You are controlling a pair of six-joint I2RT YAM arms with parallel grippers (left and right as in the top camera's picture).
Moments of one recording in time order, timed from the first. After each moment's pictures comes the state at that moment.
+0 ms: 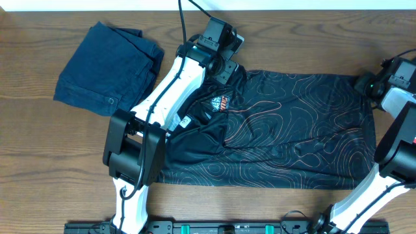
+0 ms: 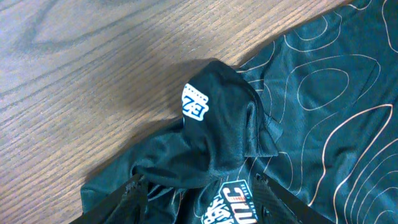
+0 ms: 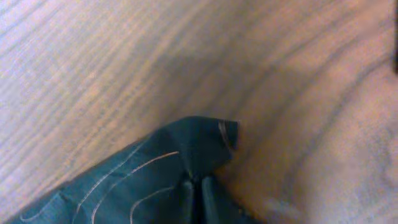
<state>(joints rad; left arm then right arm) -0.48 2.09 1.77 -0.72 0.09 0.12 -0.47 2.10 1.27 -0.13 -0.16 0.27</state>
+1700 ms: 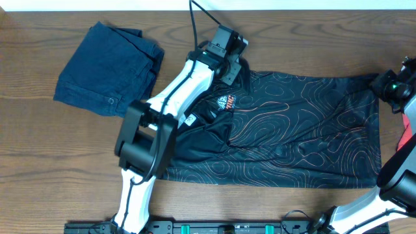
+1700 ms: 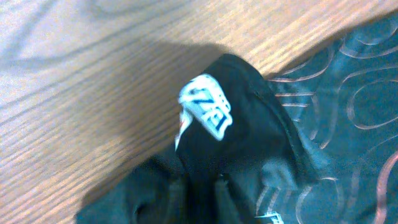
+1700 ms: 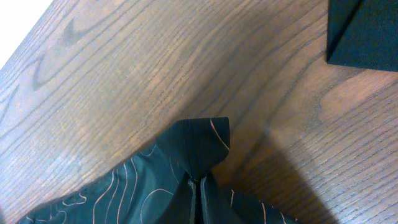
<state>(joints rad) -0.50 2.18 1.76 -0.57 0.05 0.09 -0.55 1.88 1.26 -0.34 -0.33 0.28</state>
